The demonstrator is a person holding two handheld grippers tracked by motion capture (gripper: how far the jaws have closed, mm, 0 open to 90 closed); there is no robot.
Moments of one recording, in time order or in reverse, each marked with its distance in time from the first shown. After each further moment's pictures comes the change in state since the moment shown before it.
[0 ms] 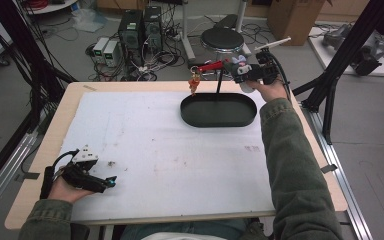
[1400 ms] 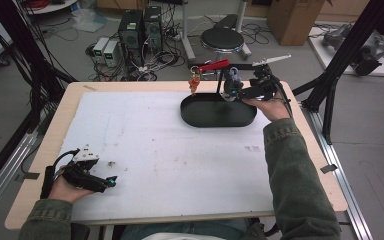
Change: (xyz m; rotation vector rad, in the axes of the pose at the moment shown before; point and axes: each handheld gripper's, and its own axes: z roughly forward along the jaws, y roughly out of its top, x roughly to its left) left arm 0.000 0.002 0.000 0.000 -0.006 -0.001; right arm 0.032 -0.044 -0.010 -0.132 -0.028 -0.184
